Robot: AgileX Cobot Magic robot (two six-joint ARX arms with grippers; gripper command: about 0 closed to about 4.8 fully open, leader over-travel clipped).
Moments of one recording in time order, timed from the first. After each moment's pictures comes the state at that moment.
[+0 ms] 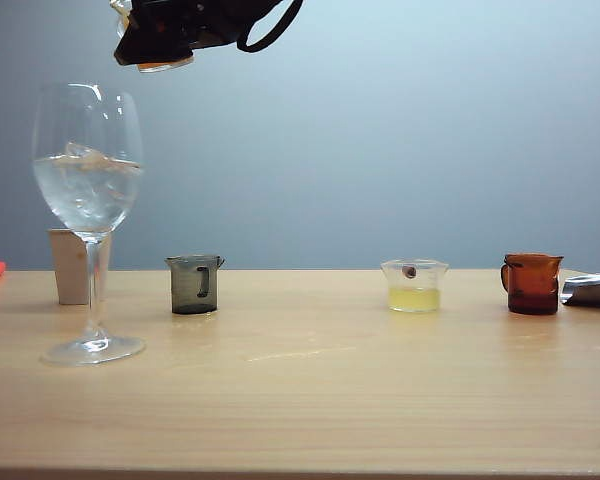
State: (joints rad) left arm -0.07 0.54 0.78 -0.54 0.44 -0.08; right arm 0.81 1.82 1.52 0.12 -0.20 -0.58
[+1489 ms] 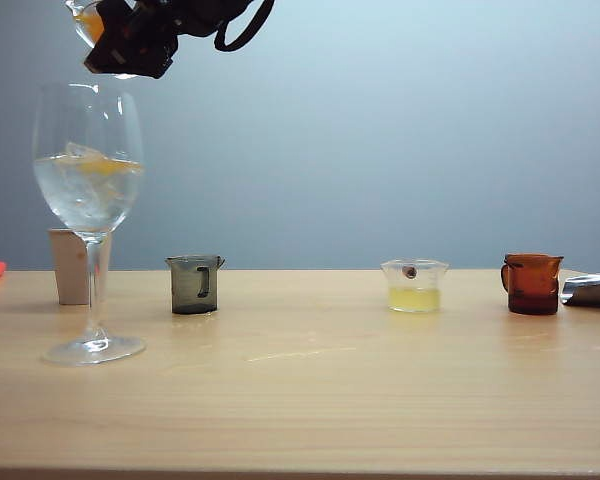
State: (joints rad) left arm -0.07 0.54 0.78 -0.54 0.44 -0.08; right arm 0.86 1.84 1.51 0.15 -0.18 -0.87
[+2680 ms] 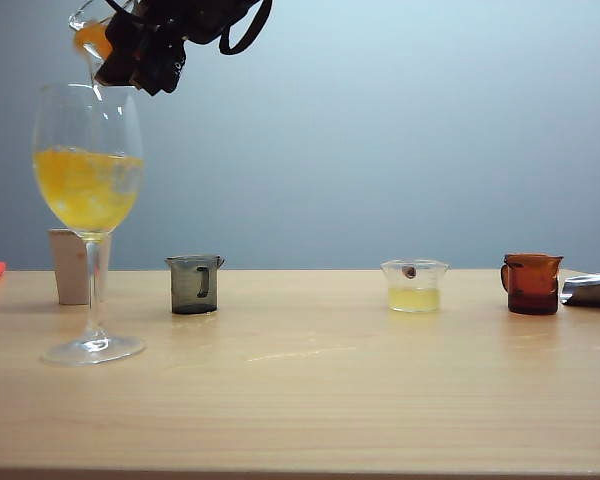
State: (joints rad) left arm -0.07 0.54 0.78 -0.55 0.44 -0.08; right arm 0.87 1.85 1.51 0.16 -0.12 -1.05
